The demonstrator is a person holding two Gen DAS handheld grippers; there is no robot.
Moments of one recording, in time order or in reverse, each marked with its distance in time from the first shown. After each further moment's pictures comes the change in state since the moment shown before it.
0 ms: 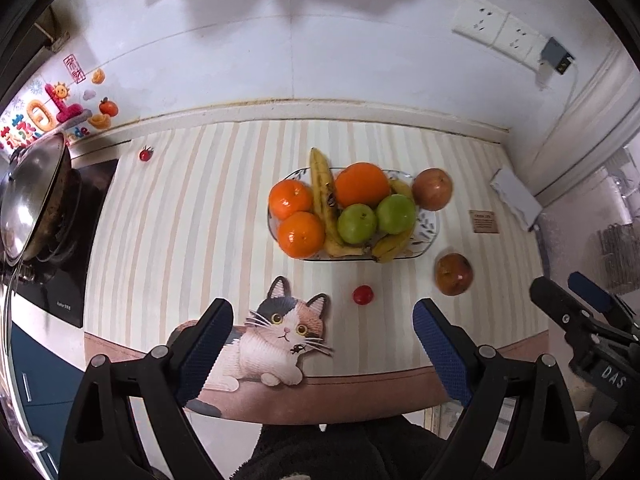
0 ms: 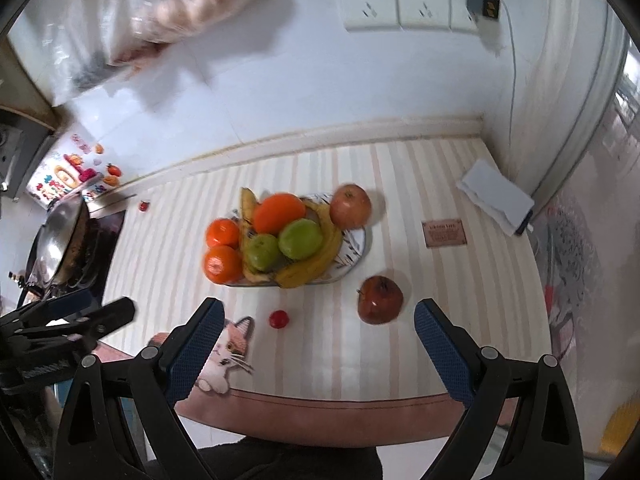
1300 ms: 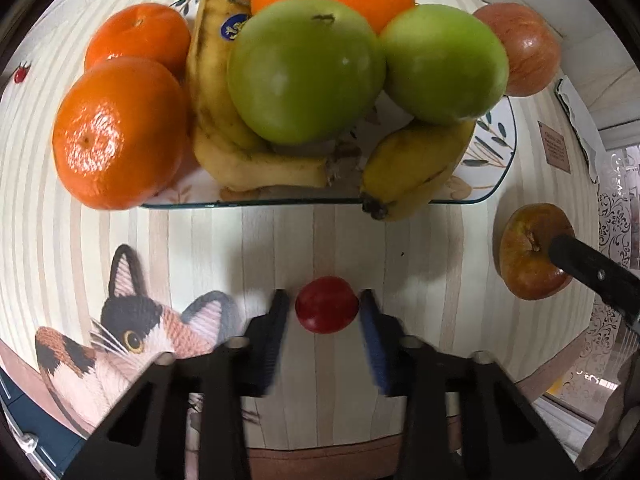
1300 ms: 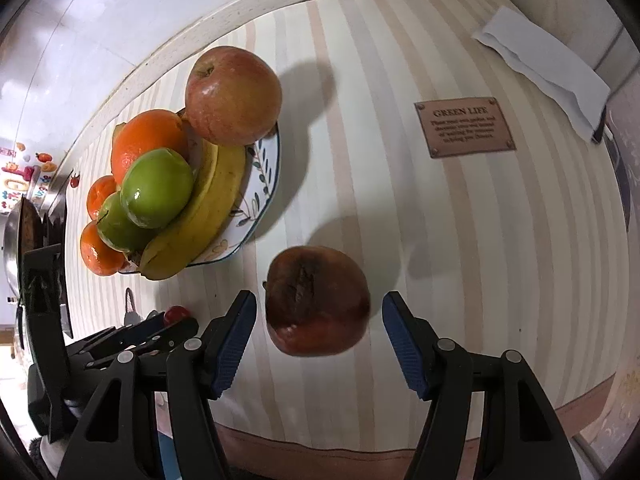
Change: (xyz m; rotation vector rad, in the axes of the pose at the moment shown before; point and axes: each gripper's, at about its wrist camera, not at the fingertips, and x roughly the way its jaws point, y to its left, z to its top) left arm 0.239 -0.050 -0.009 0.003 0.356 -0.094; right arm 0.216 -0.086 0.007 0.118 0.341 0.059
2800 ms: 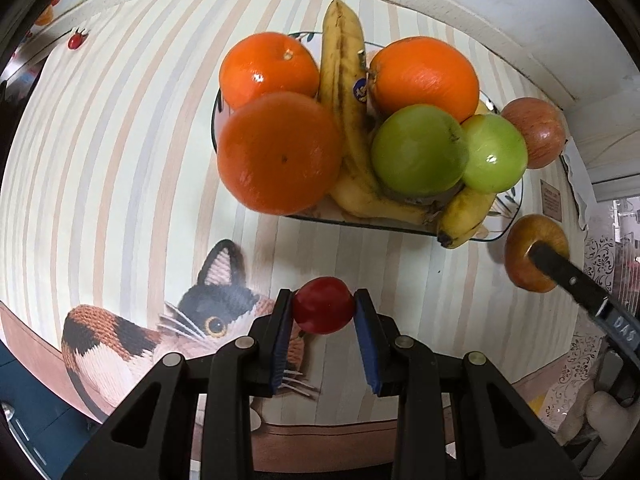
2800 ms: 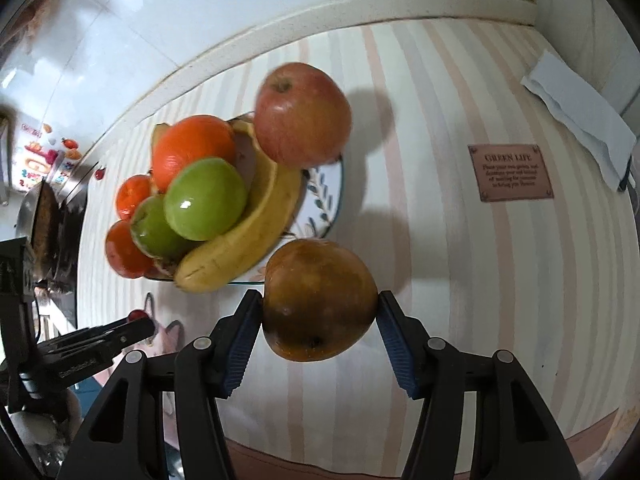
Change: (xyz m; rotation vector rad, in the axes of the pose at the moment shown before) left arm -0.069 0.079 -0.010 -0.136 -0.073 -0.023; right arm -0.019 0.028 0.001 -0.084 -0.105 0.073
